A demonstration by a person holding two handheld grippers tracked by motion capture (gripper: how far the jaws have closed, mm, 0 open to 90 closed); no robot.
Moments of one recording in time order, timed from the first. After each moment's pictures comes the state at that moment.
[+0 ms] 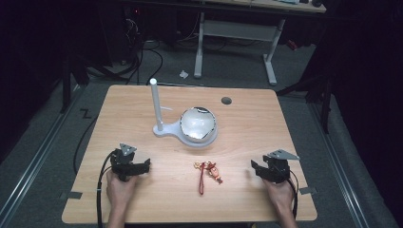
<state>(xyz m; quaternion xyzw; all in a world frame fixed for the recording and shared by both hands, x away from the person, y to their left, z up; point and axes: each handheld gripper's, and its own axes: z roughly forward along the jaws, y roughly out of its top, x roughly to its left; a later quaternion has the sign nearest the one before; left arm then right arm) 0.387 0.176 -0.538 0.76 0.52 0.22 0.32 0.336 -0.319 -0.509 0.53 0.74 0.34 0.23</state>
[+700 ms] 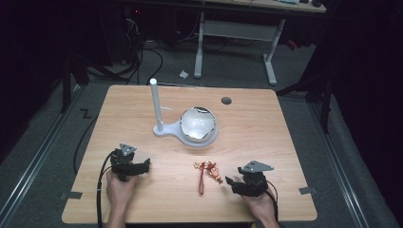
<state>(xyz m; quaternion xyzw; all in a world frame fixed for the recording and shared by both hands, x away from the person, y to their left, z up) 0.387 0.177 -0.537 0.76 0.53 0.22 0.33 0.307 -0.241 -0.512 0.45 0.80 0.36 0.17</state>
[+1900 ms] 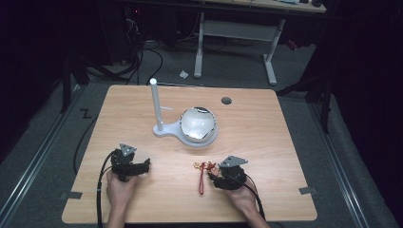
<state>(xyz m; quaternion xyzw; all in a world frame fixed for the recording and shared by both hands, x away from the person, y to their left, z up) 0.386 0.176 -0.537 0.76 0.52 0.22 0.33 0.338 -0.191 -0.528 0.40 0.83 0.34 0.17</state>
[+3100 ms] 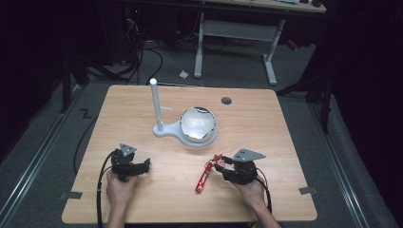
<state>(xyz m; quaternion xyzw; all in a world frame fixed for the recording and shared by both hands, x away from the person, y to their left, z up) 0.386 0.176 -0.537 0.76 0.52 0.22 0.33 0.337 -0.219 -0.486 0.38 0.81 0.43 0.16</state>
